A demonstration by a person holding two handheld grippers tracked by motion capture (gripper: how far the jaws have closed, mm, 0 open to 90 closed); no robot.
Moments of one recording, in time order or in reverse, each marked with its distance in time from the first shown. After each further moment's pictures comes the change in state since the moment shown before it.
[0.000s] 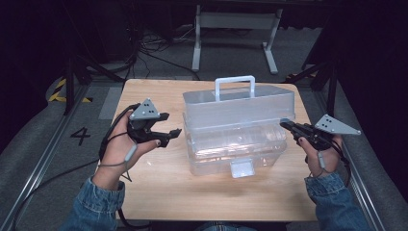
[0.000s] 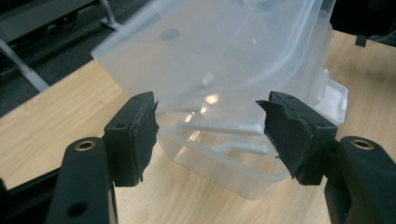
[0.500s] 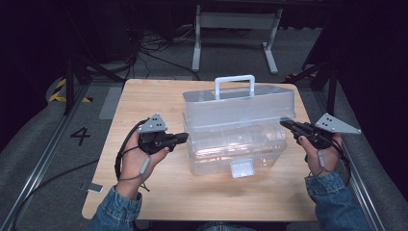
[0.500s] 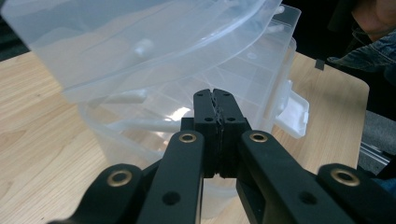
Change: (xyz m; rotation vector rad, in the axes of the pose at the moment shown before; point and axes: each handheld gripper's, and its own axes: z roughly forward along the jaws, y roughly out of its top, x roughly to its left) left arm -0.018 -0.021 0.031 -0.084 -0.111 -0.099; right arm -0.001 0.002 0.001 -0.008 -0.006 0.000
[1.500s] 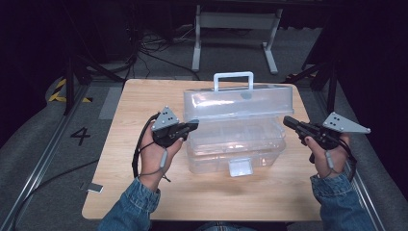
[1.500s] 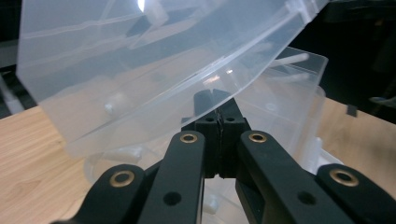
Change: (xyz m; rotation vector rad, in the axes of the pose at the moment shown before) left arm 0.002 0.014 0.030 -0.171 0.111 0.006; right arm 0.000 0.013 -0.016 -0.012 0.065 0.006
